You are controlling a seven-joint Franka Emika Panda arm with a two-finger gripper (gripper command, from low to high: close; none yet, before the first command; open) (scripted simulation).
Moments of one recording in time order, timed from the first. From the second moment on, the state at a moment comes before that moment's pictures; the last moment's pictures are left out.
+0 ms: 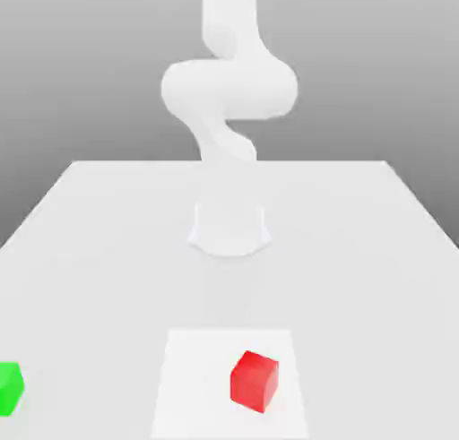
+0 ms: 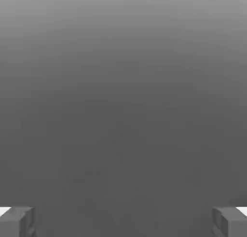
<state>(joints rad) -0.03 -0.71 0.03 -2.33 -0.01 2.34 0.86</state>
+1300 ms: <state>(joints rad) -0.09 0.19 0.15 -2.61 -0.08 2.80 1.41</state>
